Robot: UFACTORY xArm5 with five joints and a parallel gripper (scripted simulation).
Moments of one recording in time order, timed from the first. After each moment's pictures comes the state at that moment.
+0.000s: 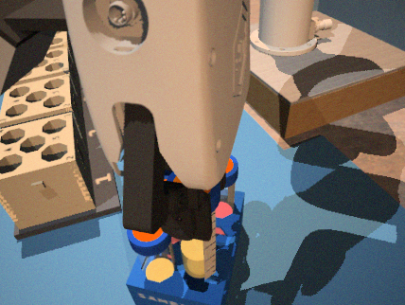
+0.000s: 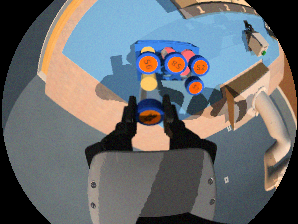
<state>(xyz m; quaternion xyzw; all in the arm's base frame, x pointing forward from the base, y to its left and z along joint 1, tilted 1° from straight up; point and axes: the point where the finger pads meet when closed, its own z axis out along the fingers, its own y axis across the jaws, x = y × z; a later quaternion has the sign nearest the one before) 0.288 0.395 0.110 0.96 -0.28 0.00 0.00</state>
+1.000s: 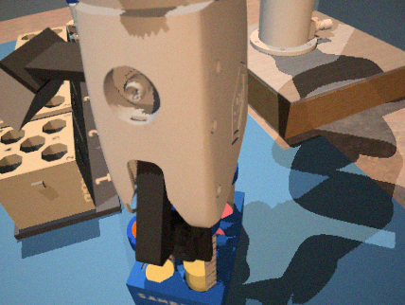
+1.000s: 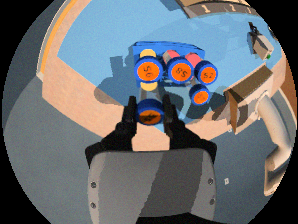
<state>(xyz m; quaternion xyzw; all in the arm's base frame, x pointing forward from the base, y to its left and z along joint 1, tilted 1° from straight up) 0.288 0.394 0.084 0.96 -0.28 0.00 0.00</state>
